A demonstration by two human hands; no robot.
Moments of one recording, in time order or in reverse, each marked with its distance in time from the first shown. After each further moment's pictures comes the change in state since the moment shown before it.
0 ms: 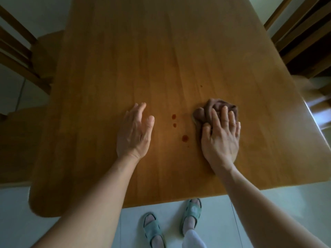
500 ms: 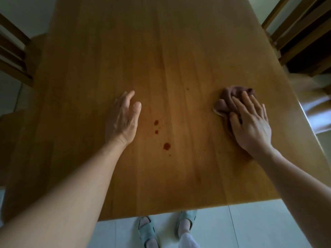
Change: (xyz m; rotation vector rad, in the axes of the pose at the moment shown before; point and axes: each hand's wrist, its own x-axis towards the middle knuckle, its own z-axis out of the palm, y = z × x) left_hand 0.054 0.016 0.020 -0.021 0.005 -0.016; right_hand 0.093 0.111 -0.041 -0.054 -0.065 -0.209
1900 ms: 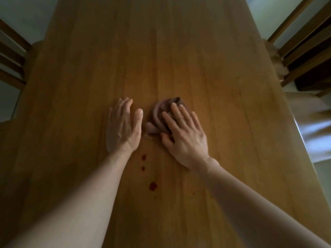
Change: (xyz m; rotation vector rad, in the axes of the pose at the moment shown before) left_hand 0.065 0.038 0.030 0.190 0.148 -0.050; right_hand 0.066 -0.110 0.043 -0.017 -0.073 -0.406
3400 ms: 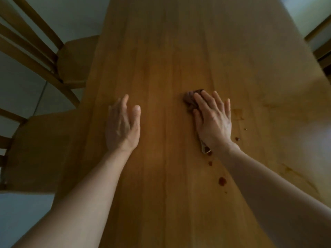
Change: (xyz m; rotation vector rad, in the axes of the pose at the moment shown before) left_hand 0.006 -0.142 -0.078 -0.155 0.024 -0.195; right_hand 0.060 -0.094 0.025 0.034 0.171 0.156
